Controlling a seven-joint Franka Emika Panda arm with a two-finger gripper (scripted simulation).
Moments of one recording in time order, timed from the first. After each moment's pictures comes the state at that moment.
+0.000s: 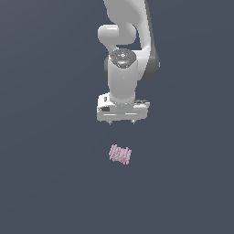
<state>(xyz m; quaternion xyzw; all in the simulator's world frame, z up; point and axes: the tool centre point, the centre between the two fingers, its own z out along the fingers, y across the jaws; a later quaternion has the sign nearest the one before) -0.005 0.021 0.180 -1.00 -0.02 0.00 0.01</state>
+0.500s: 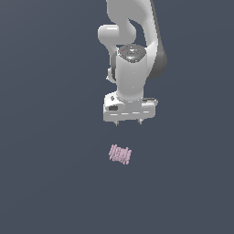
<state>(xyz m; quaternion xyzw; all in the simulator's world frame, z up) 0.005 0.049 0.192 -1.00 -0.04 -0.02 0.02</state>
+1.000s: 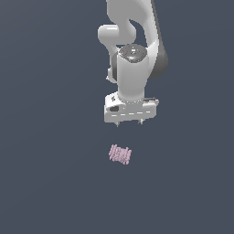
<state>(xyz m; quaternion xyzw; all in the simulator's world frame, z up) 0.008 0.052 0.193 -1.00 -0.05 -0.02 0.02</state>
